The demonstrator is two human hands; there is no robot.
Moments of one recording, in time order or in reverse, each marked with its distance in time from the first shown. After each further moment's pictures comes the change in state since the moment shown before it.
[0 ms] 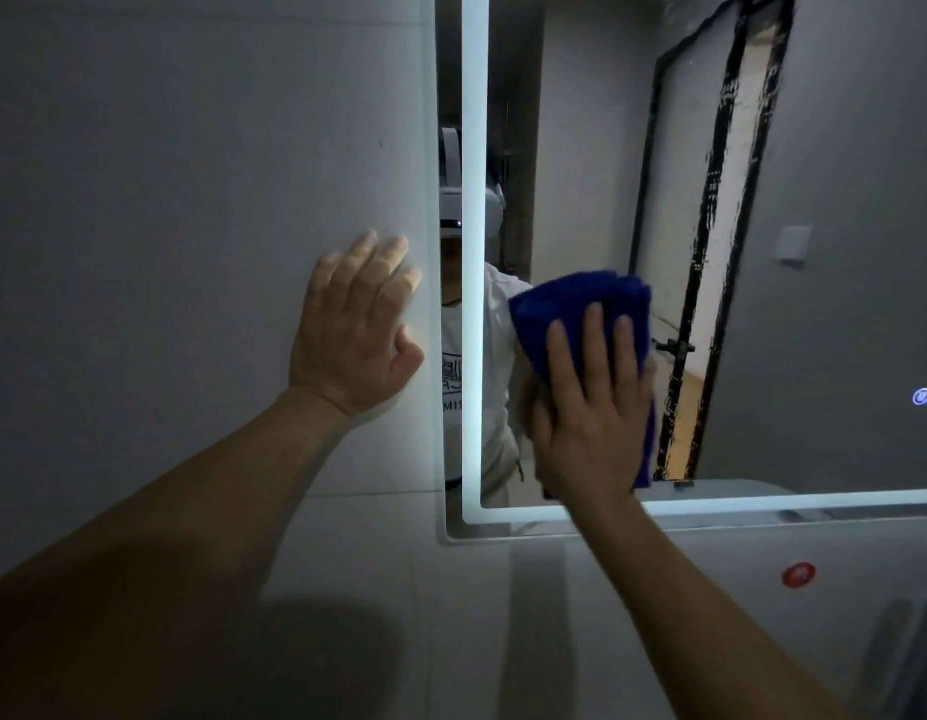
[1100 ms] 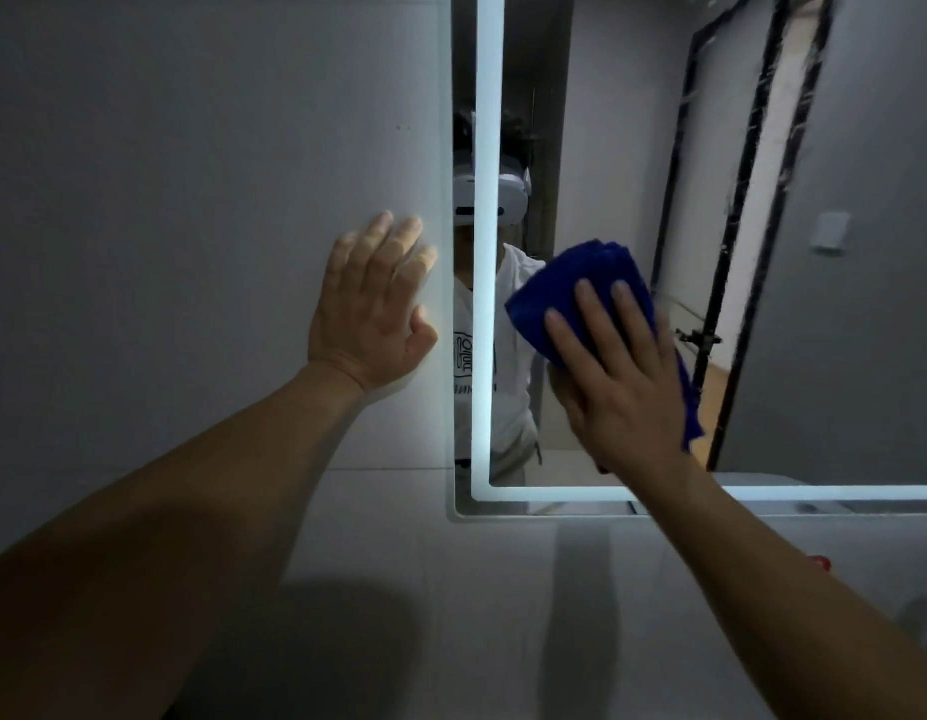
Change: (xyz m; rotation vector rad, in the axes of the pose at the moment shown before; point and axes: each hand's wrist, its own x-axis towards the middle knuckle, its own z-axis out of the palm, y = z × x) left_hand -0.002 0.000 0.003 0.048 -0.034 -0.013; right_hand 0.015 0.038 -0.010 0.060 -0.059 -0.299
